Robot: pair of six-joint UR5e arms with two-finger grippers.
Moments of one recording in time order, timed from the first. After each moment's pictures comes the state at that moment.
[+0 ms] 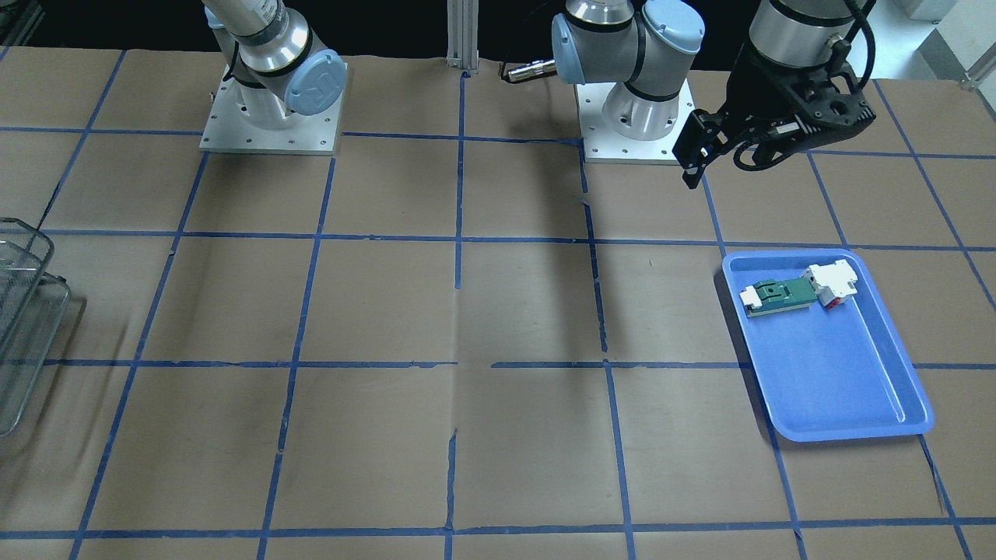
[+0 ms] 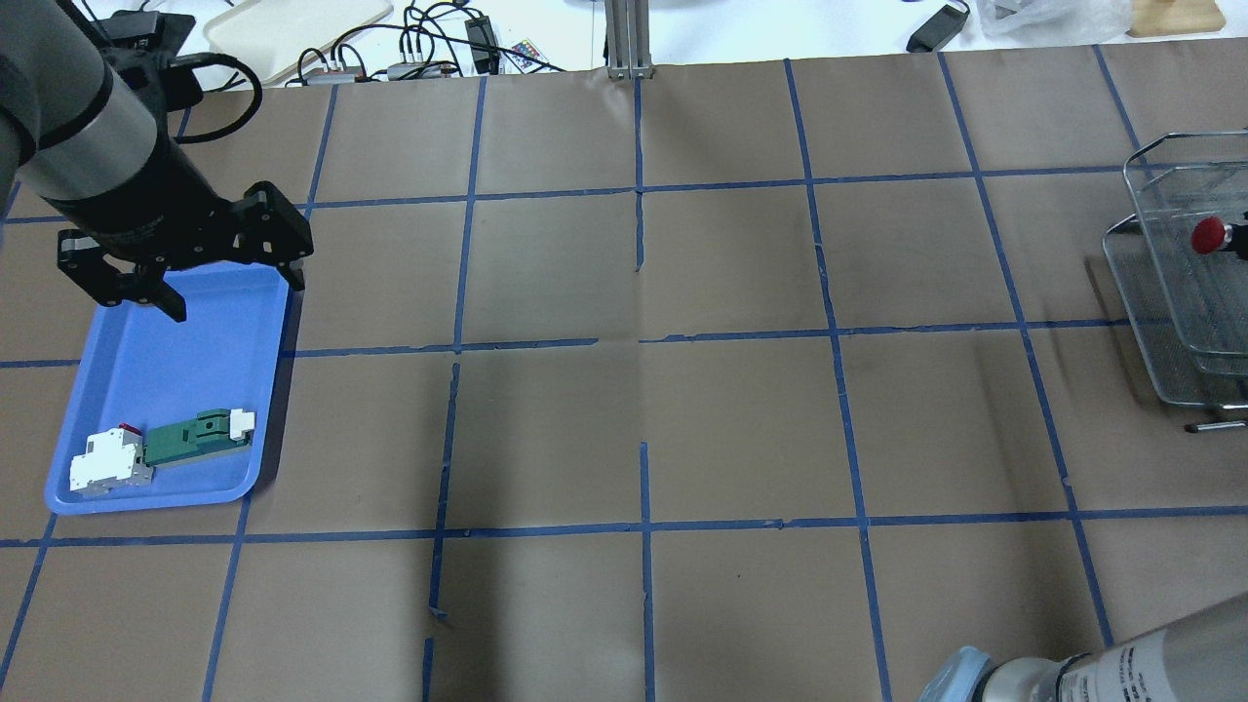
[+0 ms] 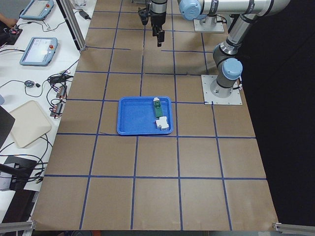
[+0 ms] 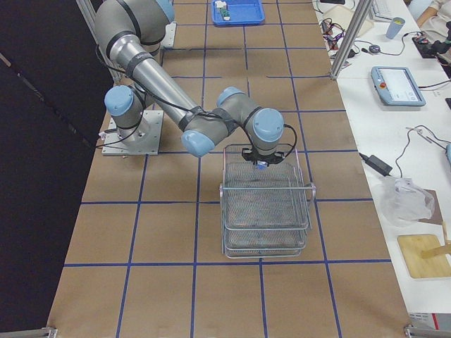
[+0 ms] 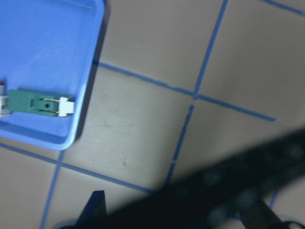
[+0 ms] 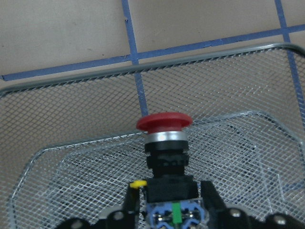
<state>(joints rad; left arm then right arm) -1.46 -1.43 -1.72 -1.57 1.67 -0.12 0.81 -1.25 1.53 -1.77 -1.36 -2.16</state>
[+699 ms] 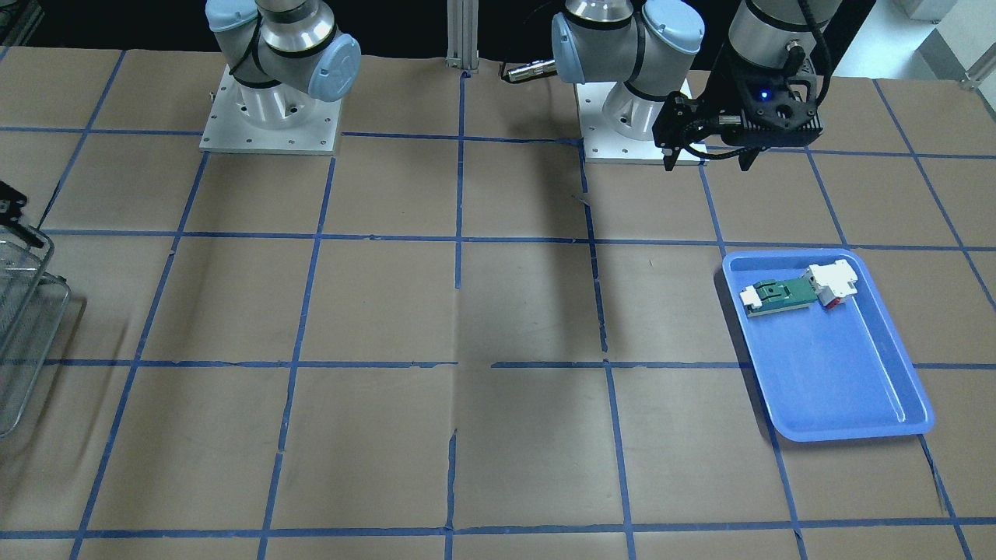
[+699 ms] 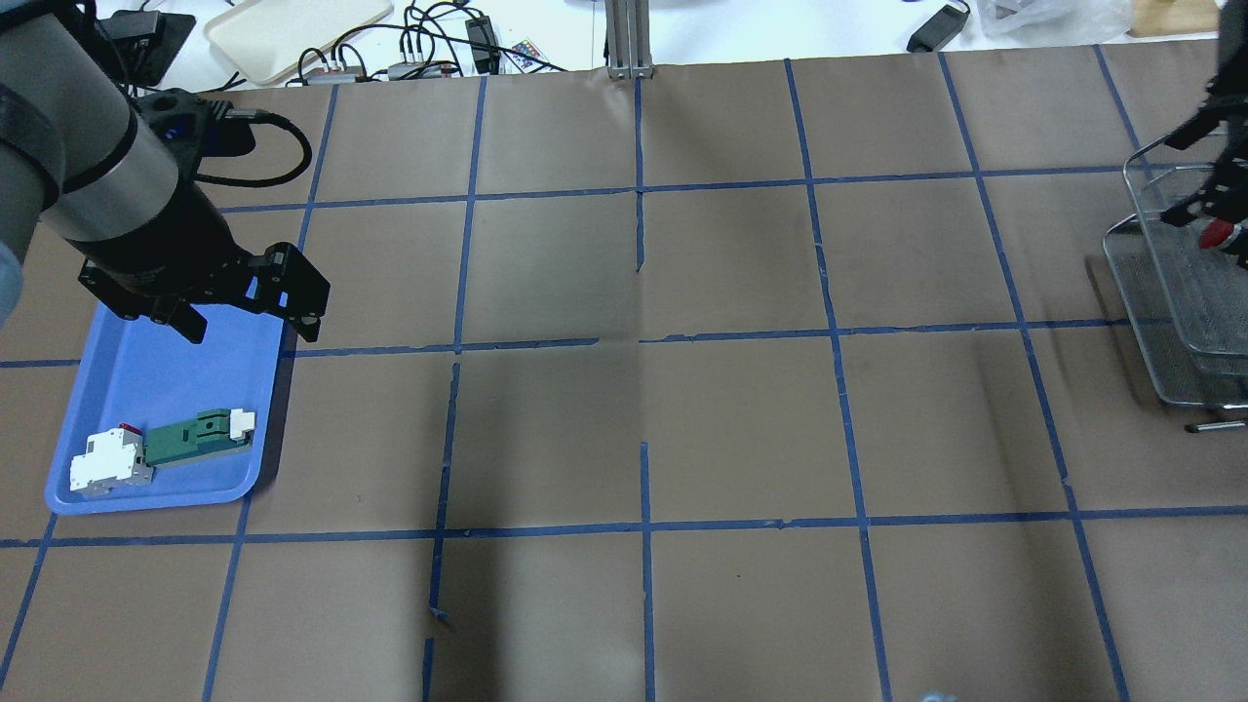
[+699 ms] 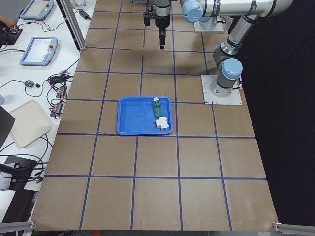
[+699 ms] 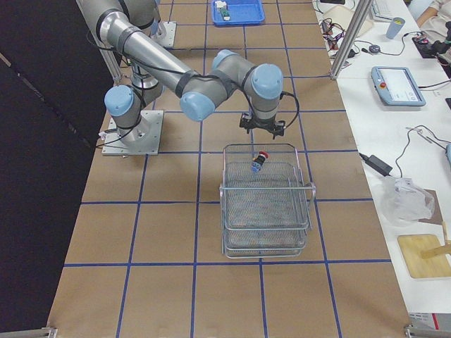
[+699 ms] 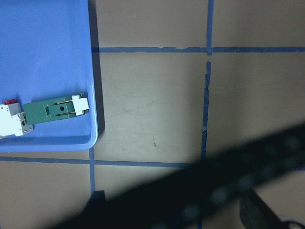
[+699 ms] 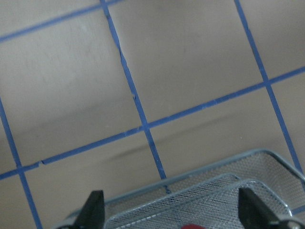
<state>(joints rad) -1.47 -1.39 -1.76 -1.59 1.63 0.13 1.12 -1.44 1.55 -1.67 -1.37 -1.64</state>
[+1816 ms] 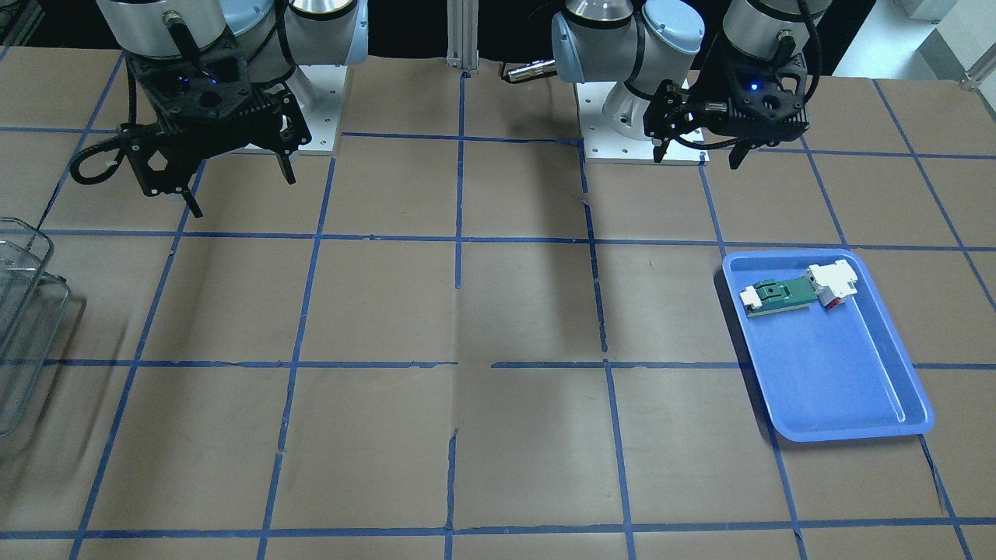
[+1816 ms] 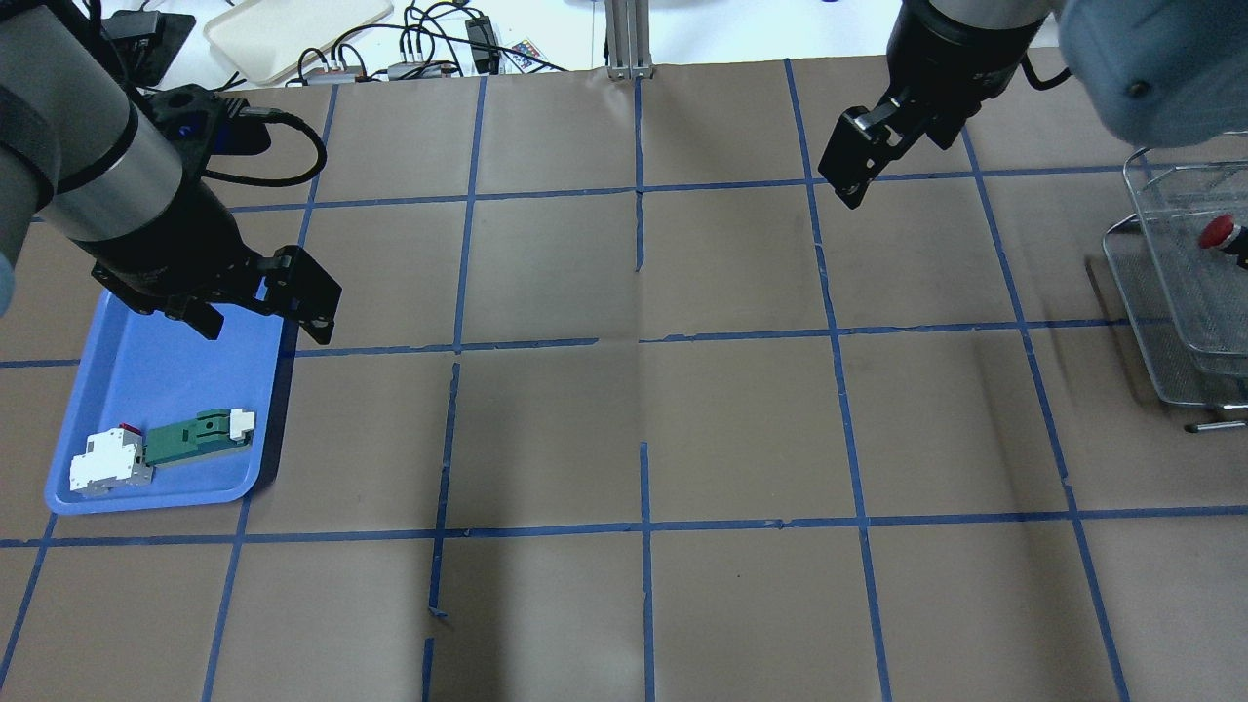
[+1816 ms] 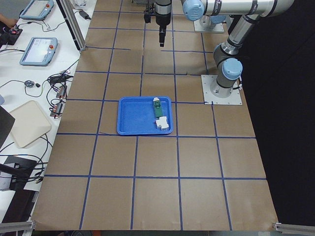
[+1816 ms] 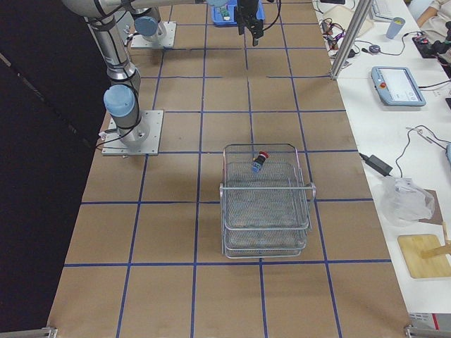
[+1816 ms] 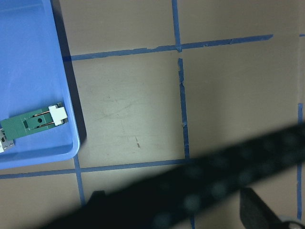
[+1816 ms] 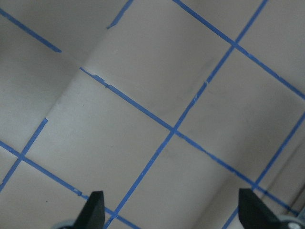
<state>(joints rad) -1.48 -1.39 -1.75 -1.60 1.59 0.18 1.63 -1.55 1.47 -1.57 -1.61 -0.40</state>
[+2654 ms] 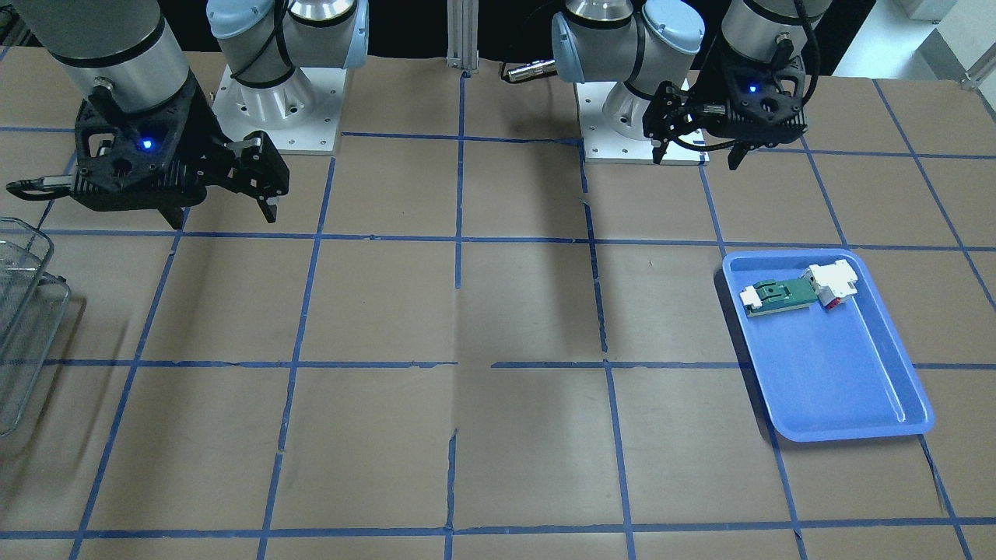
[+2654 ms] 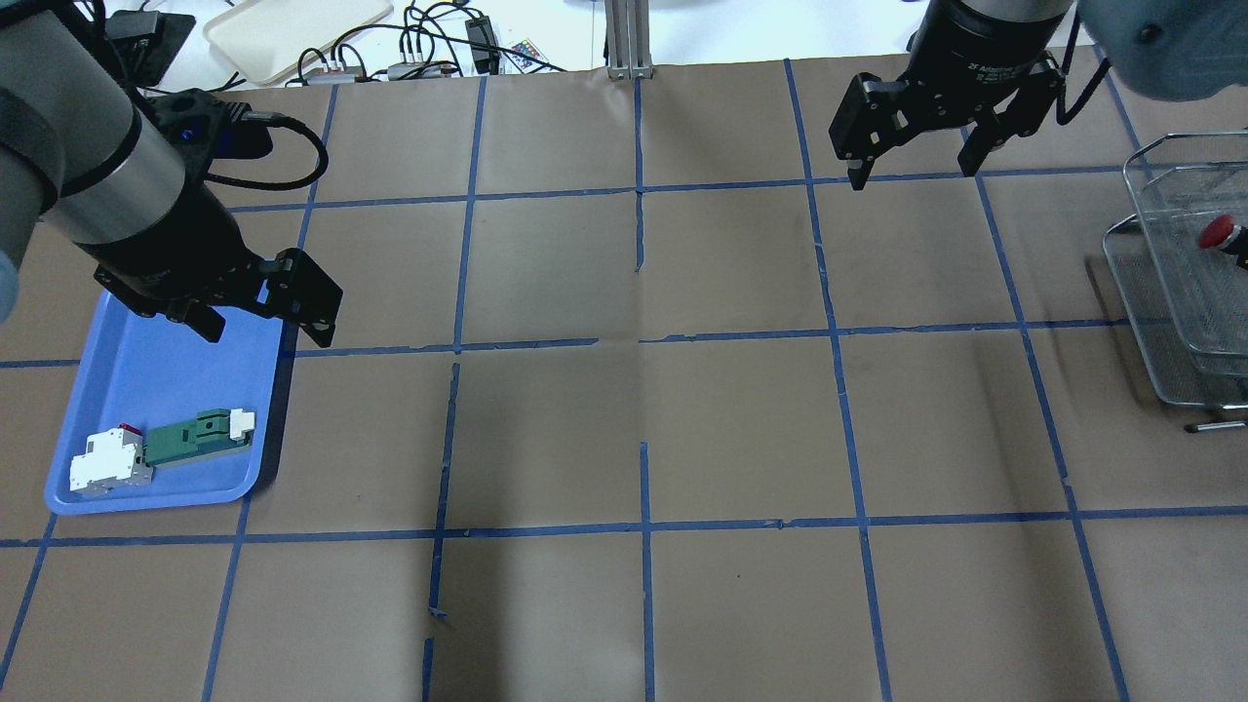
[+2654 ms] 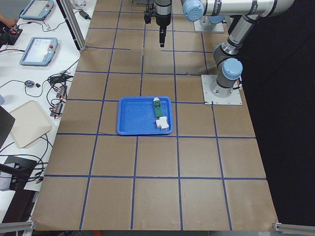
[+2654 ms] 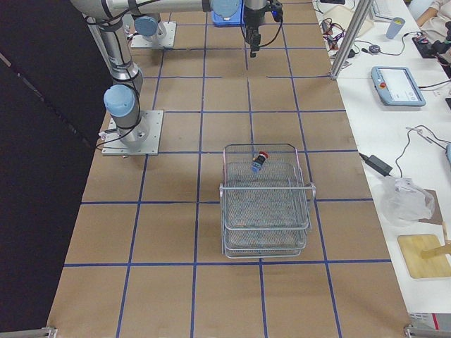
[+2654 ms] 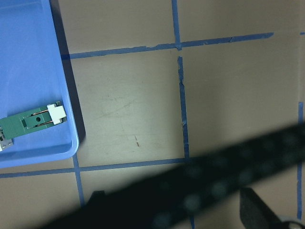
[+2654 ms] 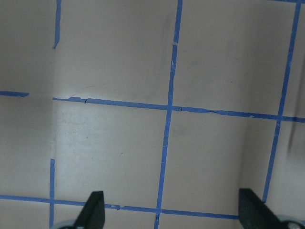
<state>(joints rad) -1.48 -1.39 -1.75 -1.60 1.59 0.18 1.59 -1.49 1.45 -1.54 -1.57 -0.07</state>
